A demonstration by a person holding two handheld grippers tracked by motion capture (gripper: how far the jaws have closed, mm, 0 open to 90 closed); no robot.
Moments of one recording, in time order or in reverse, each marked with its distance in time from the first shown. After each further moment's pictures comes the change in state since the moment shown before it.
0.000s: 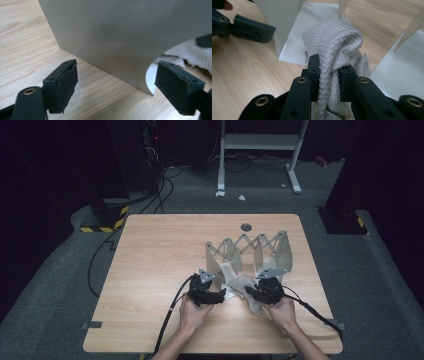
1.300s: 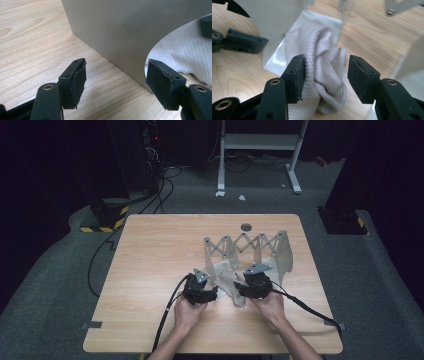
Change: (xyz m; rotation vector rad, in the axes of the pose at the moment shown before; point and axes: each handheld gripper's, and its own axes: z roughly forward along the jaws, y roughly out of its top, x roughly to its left) left arm 0.012 -0.005 -0.003 0.022 0.077 0.015; right arm 0.016 0.025 0.021 -0.021 -0.106 -0.057
